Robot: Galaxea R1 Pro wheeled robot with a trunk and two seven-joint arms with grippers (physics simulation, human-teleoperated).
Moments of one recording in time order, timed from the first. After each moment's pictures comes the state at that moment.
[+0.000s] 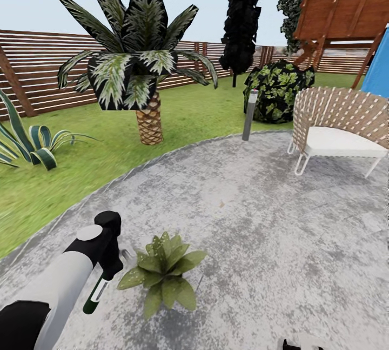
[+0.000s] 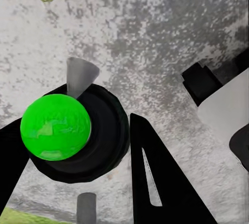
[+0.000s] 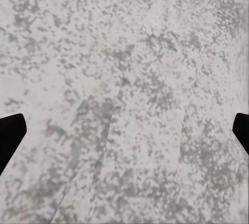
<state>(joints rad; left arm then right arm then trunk) -0.88 0.09 -0.11 -0.63 -1.51 0.82 -1.56 -0.39 -0.06 -0.51 -0.11 0.46 -0.34 -0.25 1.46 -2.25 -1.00</state>
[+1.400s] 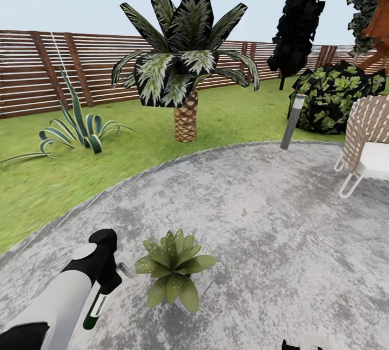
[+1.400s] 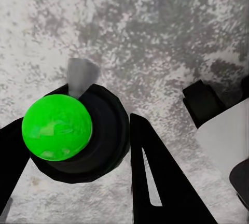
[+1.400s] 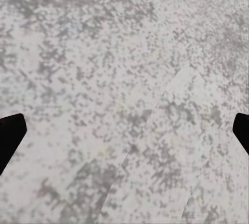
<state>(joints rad) -0.78 0.05 0.08 -0.62 -1.48 0.84 -1.33 -0.39 -0.06 -0.51 -0.11 0.46 -0.34 -0.25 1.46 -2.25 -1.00</state>
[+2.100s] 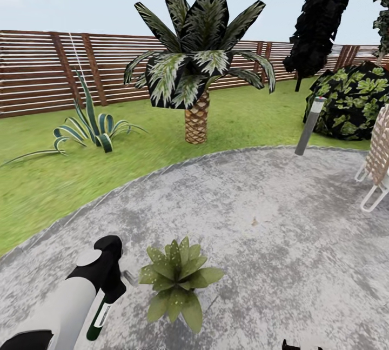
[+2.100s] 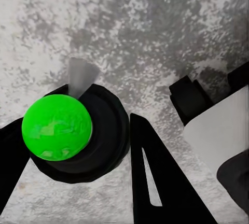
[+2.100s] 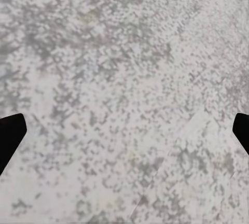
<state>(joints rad) -0.74 0.02 0.08 -0.61 -1.48 0.84 -1.32 -0.39 -0.06 -0.51 -0.11 0.46 -0.34 -0.25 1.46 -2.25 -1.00</state>
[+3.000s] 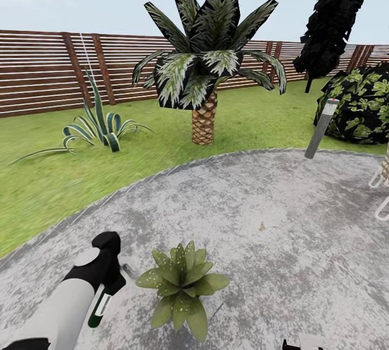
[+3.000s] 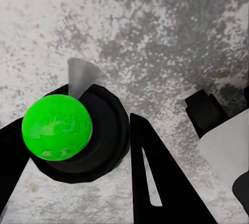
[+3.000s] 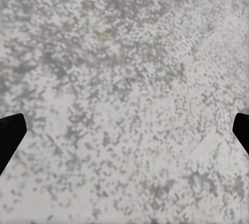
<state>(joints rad) -0.72 0.02 0.08 -0.72 -1.49 0.84 -1.32 -0.39 -0.06 -0.51 -0.11 0.46 -0.34 -0.25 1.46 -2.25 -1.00</state>
